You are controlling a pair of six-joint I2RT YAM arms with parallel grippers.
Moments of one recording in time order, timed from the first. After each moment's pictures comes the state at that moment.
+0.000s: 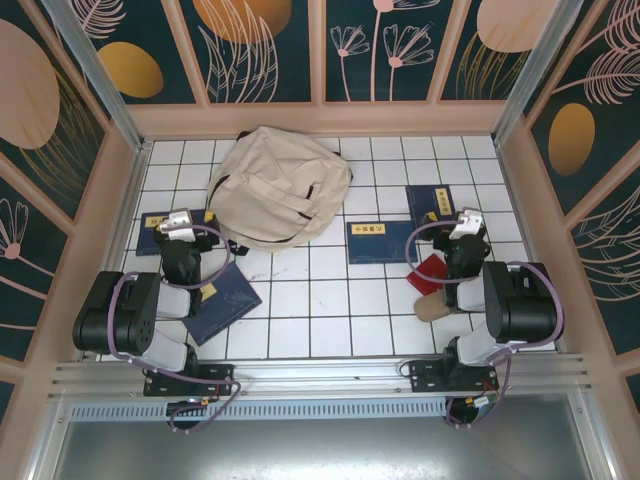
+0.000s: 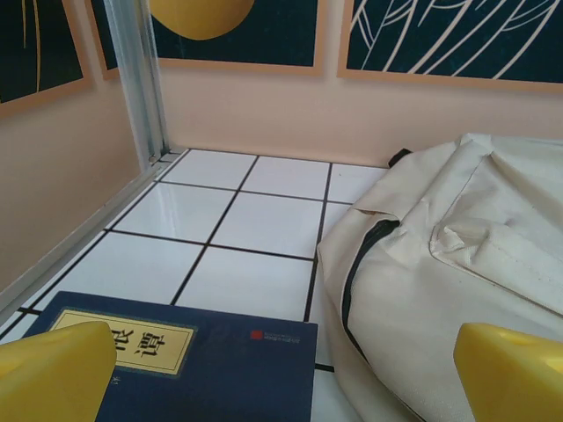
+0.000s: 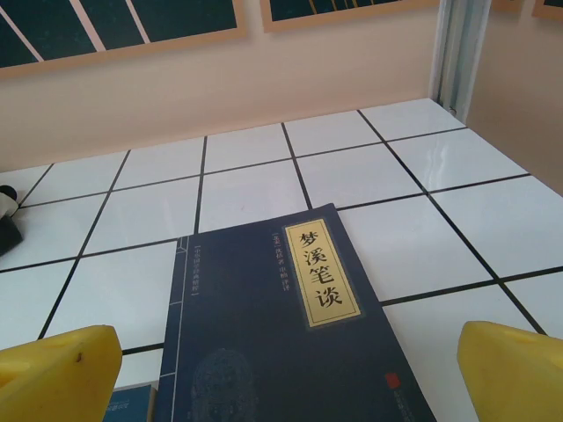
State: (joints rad) left arm -0.05 1.52 0.21 1.20 -0.22 -0.08; right arm -0.03 1.53 0.22 1.14 0.04 0.12
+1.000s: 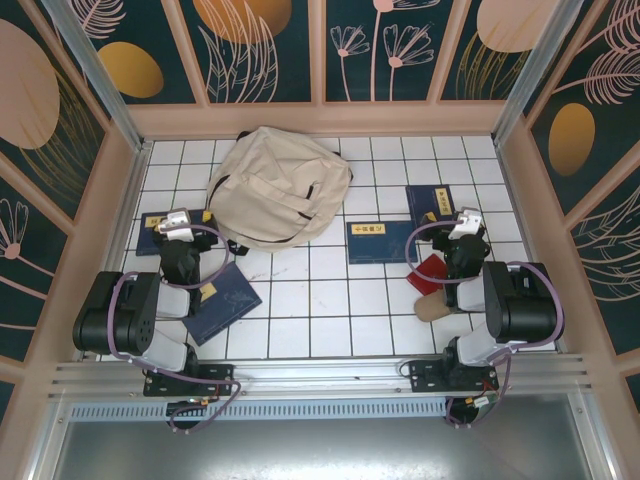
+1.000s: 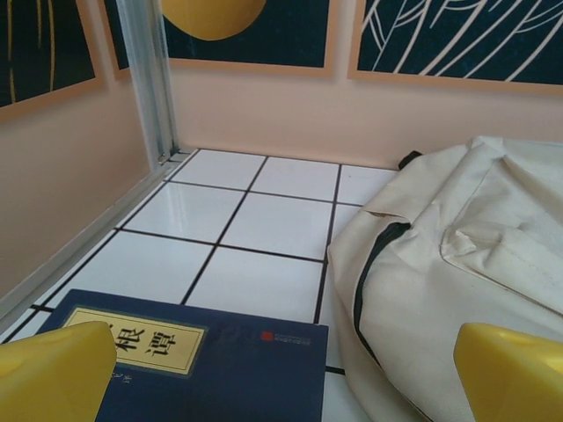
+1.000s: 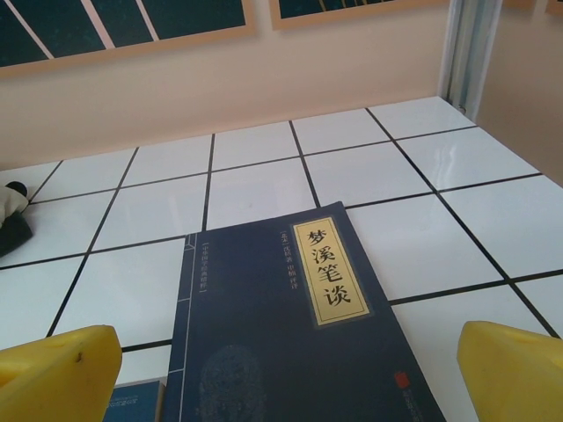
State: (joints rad) left arm -0.04 1.51 0.21 1.19 -0.24 -0.08; right arm -0.03 1.53 0.22 1.14 0.02 0.12
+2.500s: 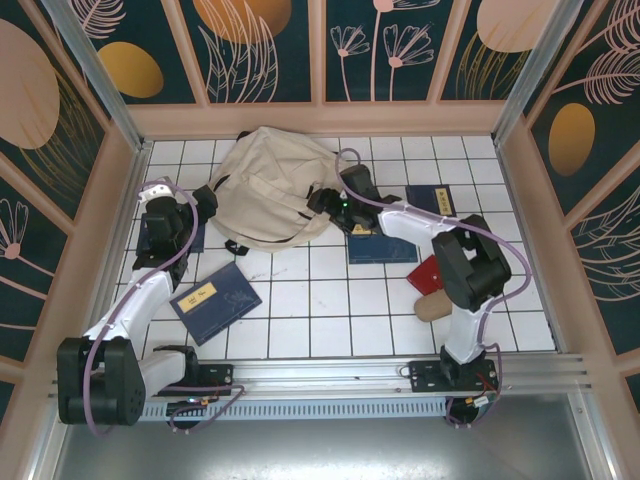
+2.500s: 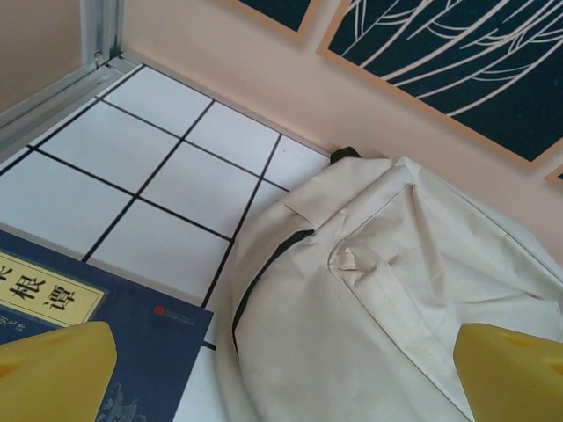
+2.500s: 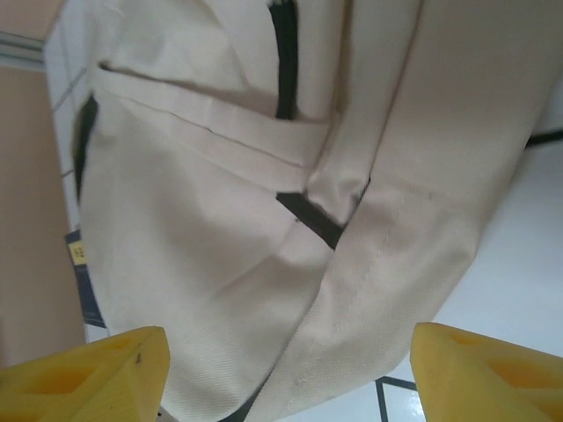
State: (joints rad) left arm -0.04 1.14 0.61 0.17 -0.11 -0.50; right arm 0.61 1.88 1.24 -0.14 -0.26 0.99
